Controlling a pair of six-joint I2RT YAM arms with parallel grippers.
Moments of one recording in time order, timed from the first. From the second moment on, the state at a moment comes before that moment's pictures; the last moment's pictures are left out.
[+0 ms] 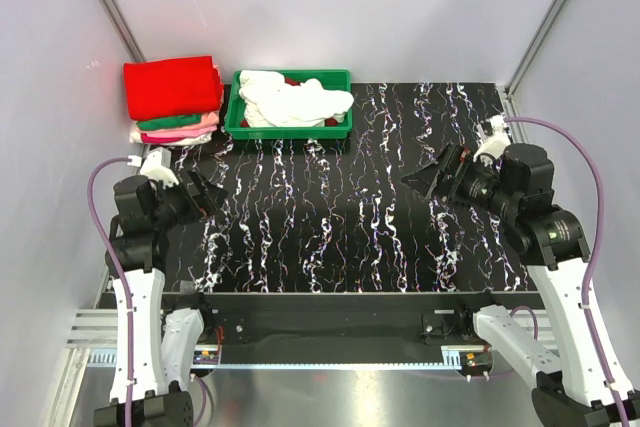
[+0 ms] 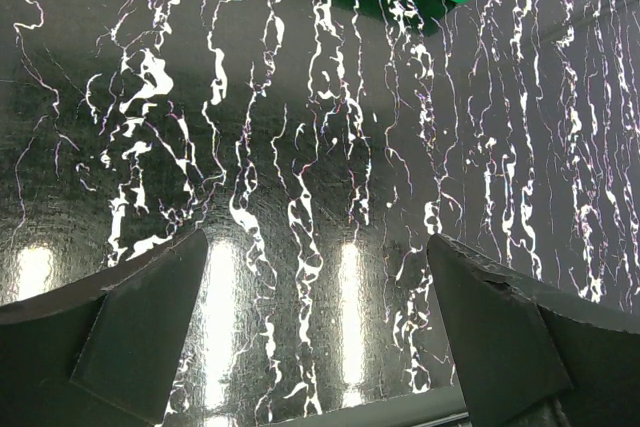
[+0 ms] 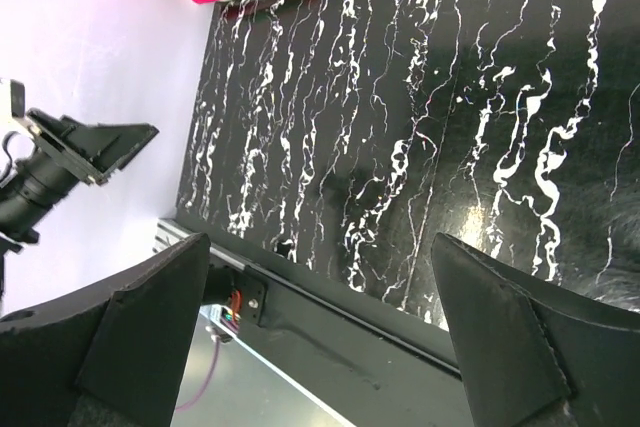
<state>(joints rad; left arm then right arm) 0.20 0.67 0.77 -0.65 0.44 -0.32 0.24 0.80 1.17 -0.79 -0.40 0.63</state>
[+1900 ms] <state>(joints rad) 0.19 0.63 0.77 -0.65 0.38 -0.32 0.39 2.73 2.61 -0.56 -0.19 0.71</state>
